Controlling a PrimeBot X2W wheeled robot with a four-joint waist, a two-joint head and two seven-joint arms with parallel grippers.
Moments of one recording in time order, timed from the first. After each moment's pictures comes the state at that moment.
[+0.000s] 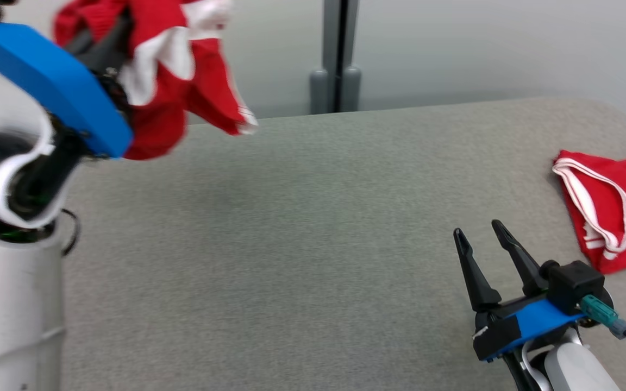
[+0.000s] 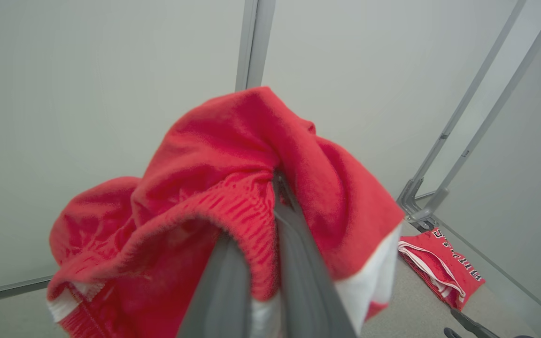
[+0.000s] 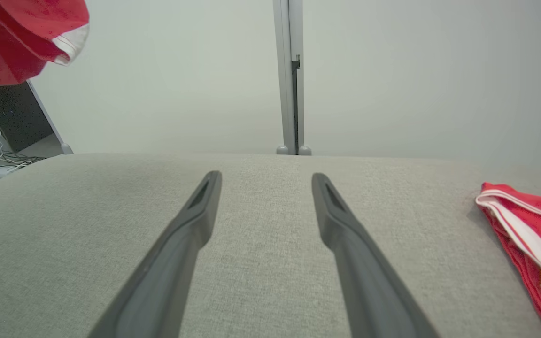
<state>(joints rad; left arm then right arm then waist) -0.73 0.28 -0.08 -0.04 -0.67 -0.11 0.76 -0.19 -0.15 0.17 0.27 0.27 0.13 -0.21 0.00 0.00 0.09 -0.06</state>
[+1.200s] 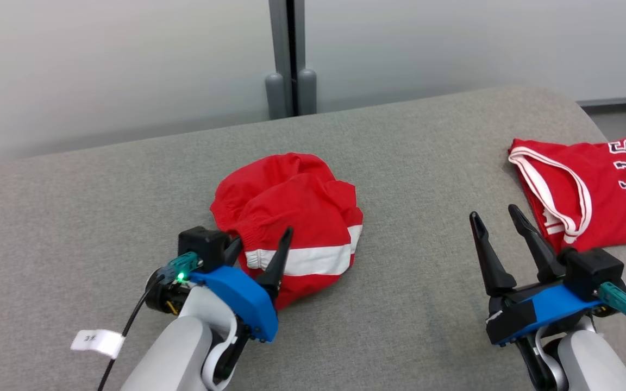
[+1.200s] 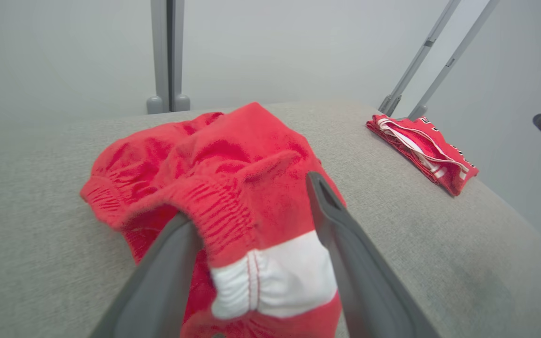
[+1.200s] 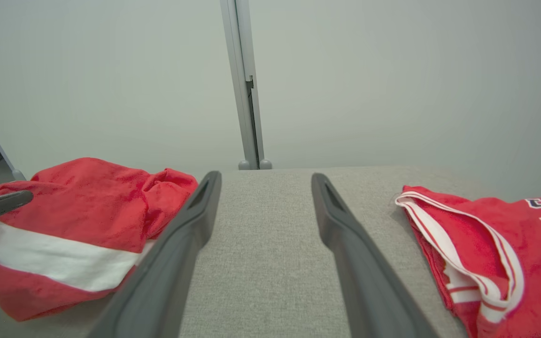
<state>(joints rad) -0.40 0.11 -0.49 0.49 -0.53 -0.13 0.01 -0.25 -0.17 0.15 0.30 0.29 0.13 -0.23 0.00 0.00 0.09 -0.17</state>
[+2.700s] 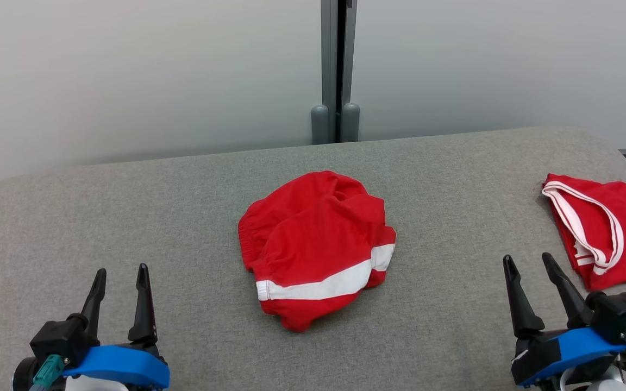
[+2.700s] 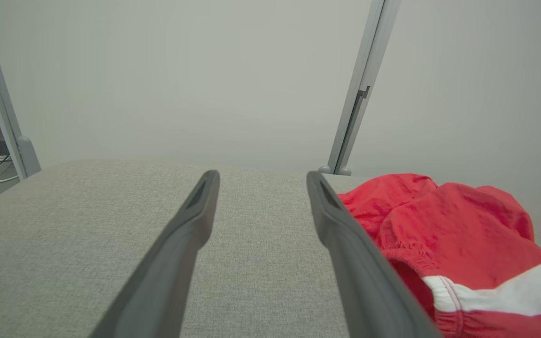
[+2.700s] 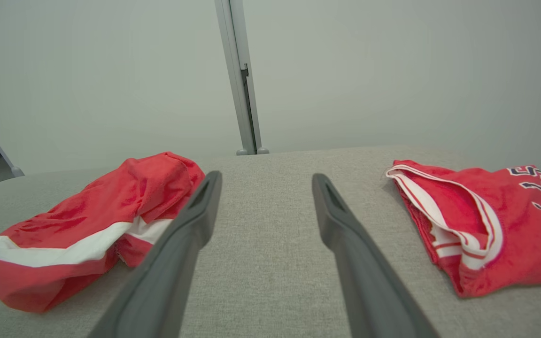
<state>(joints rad) -0.07 0.19 -0.10 0.33 -0.37 -0.06 -0.26 -0.06 -0.13 -0.01 0.21 0.24 0.13 -0.16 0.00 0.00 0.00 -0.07</state>
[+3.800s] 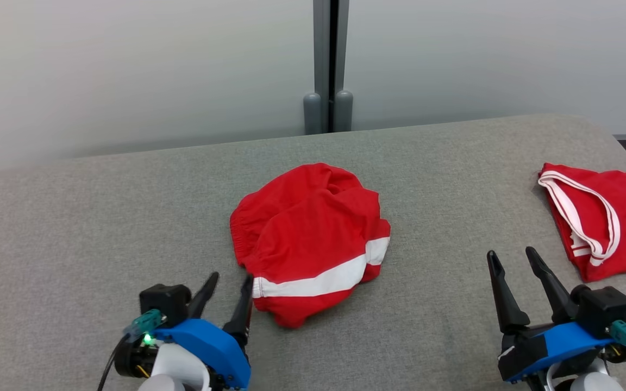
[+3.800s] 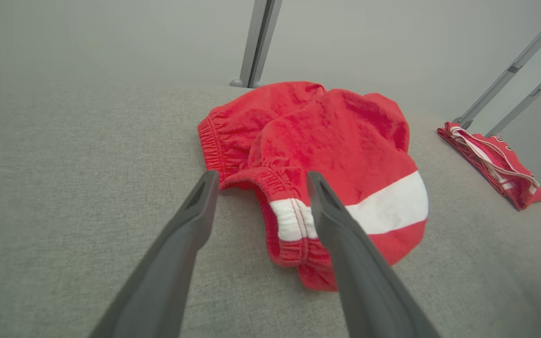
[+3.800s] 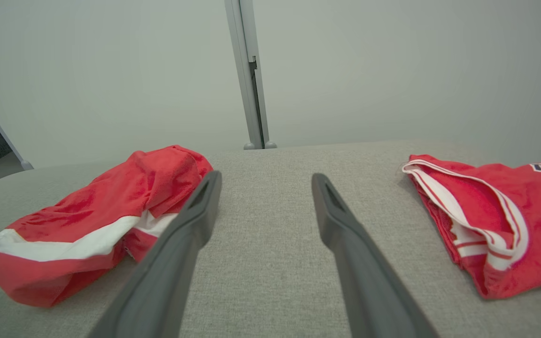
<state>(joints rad) -0.15 0.11 -0.28 0.36 -0.44 -0.12 0.01 -0.08 -0.13 0.04 0.22 0.25 0.13 -0.17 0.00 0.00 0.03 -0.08</state>
